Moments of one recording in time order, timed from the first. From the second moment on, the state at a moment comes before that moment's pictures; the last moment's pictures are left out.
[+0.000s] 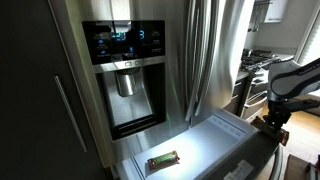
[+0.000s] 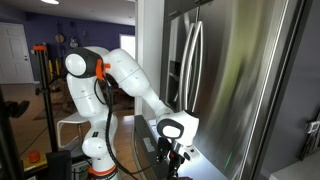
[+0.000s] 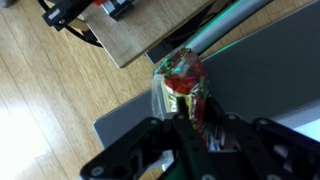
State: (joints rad) arm -0.42 -0.29 -0.25 -2.75 -0.22 2.26 0.10
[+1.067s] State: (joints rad) arm -0.32 -0.37 -0.10 -2.74 -0.27 2.26 0.17
